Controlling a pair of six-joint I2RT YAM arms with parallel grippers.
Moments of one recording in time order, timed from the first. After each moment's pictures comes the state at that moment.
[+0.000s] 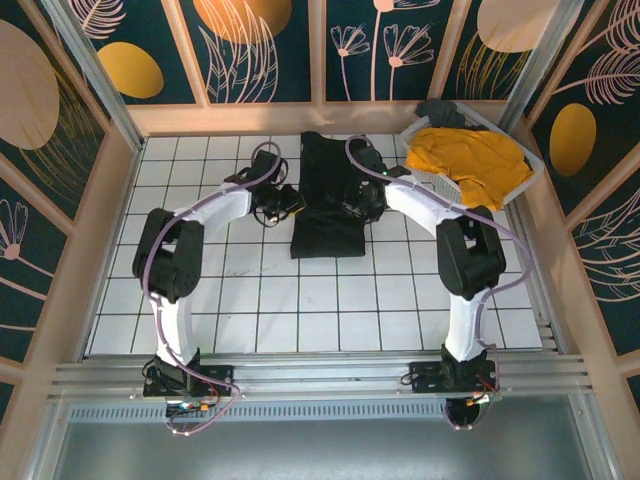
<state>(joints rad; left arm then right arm) -0.41 2.01 1.46 -0.44 0.31 -0.86 0.48 1.97 1.51 -0.65 -0.08 0.82</state>
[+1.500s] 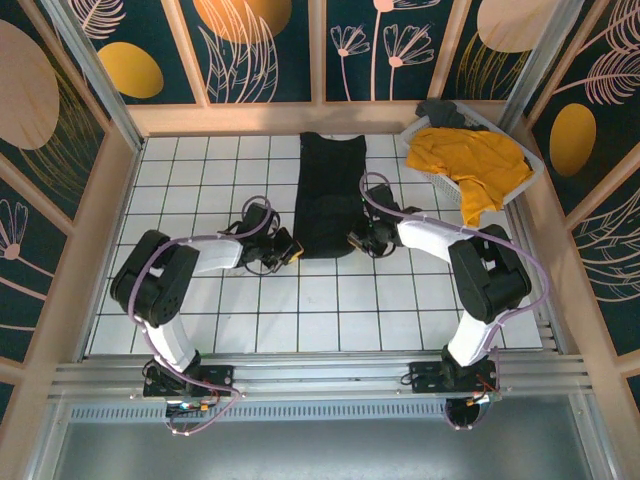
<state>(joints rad) -0.48 1.73 0.81 0.03 0.41 -1.21 0.51 1.74 1.06 -0.36 -0.19 1.06</state>
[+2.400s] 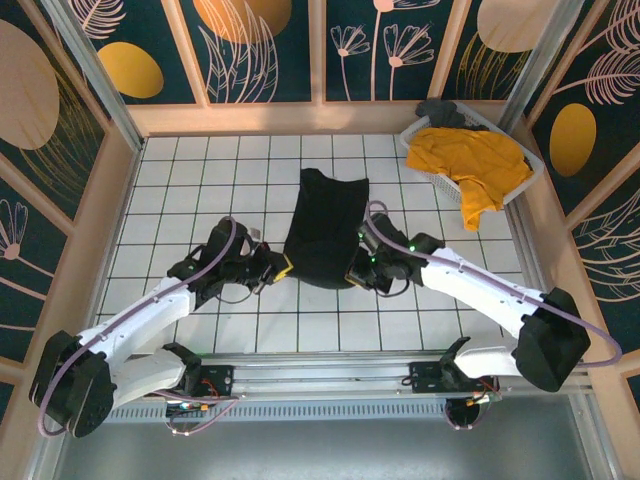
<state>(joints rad) -0.56 1.10 0.66 -0.26 0.47 -1.30 0.76 1.29 0.95 -0.73 -0.19 1.16</state>
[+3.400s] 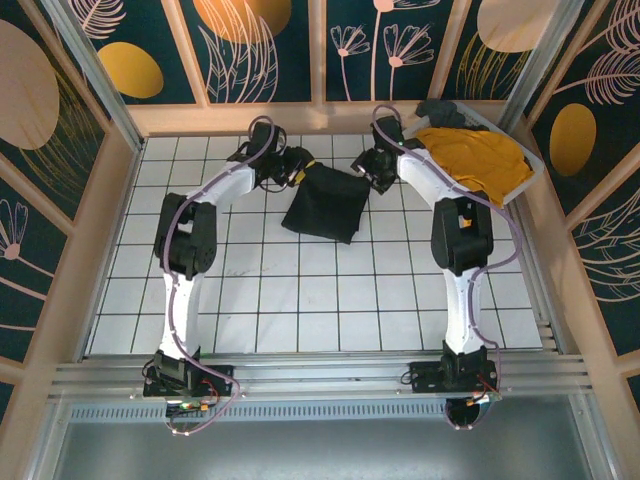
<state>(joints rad) -0.34 2.25 1.83 -0.31 0.42 -1.13 0.32 2.19 1.89 -0.71 -0.12 0.93</state>
